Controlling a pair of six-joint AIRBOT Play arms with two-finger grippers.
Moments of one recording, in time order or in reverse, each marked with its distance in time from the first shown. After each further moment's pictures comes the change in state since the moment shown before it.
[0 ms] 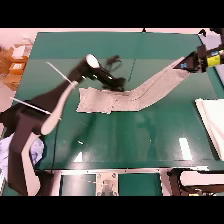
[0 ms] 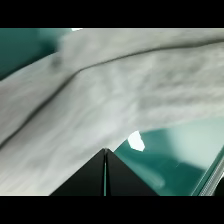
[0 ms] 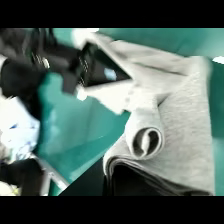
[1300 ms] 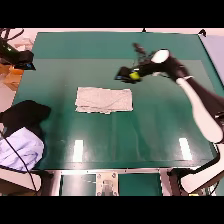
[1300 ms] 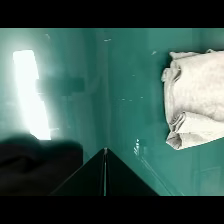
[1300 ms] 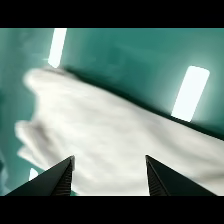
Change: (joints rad) left arm 0.614 0.377 -0.010 0.445 -0.337 0.110; right arm 0.480 -0.245 -0.127 -0.243 -0.640 0.140
